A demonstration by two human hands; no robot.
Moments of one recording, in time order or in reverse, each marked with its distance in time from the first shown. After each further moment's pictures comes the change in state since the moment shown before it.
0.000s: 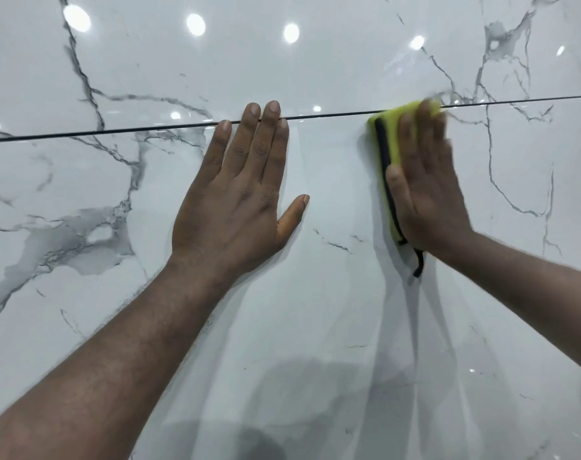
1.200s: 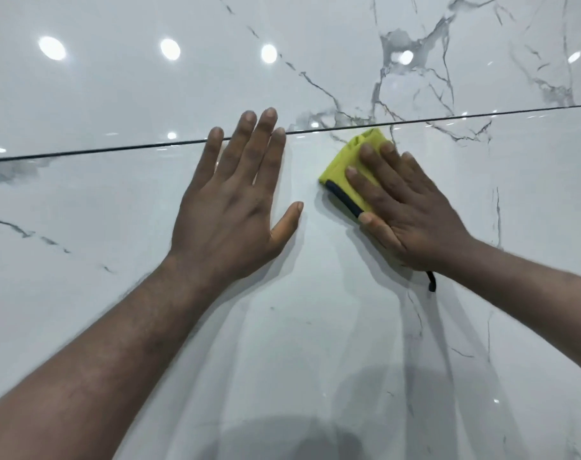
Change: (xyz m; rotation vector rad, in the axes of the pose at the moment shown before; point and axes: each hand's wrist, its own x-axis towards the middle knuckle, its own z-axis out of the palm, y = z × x) left_hand 0.126 0.158 0.037 0.006 0.058 -0.031; right_hand 0.001 0.206 -0.025 -0.145 -0.007 -0.476
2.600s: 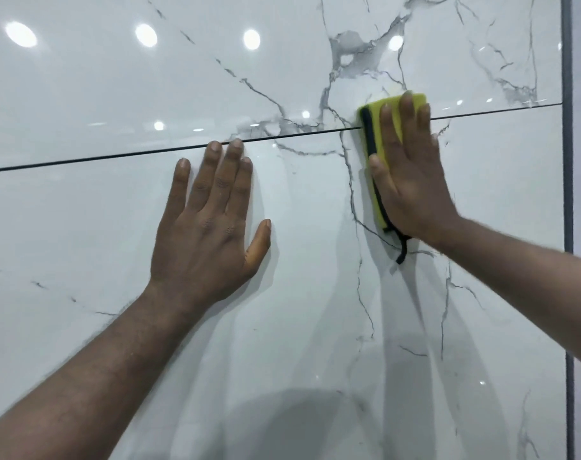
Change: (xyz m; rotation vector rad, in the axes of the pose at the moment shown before) left_hand 0.002 0.049 0.012 -0.050 -0.001 -0.074; right_hand -0.002 0.074 -0.010 0.180 -0.053 0.522
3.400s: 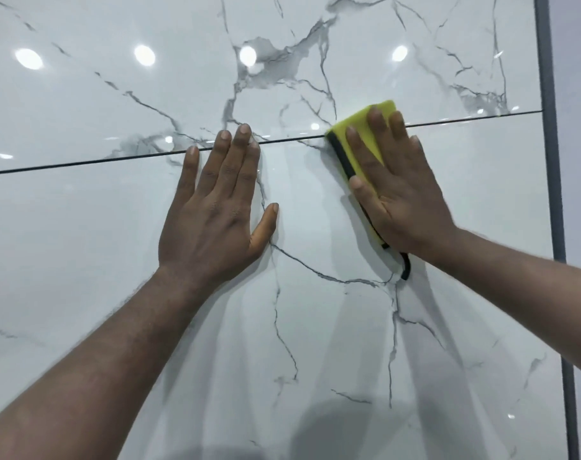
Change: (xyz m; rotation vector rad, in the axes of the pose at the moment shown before) left_hand 0.086 0.113 0.048 0.072 0.013 -0.019; right_hand 0.000 0.120 -0.011 -0.010 0.048 -0.233
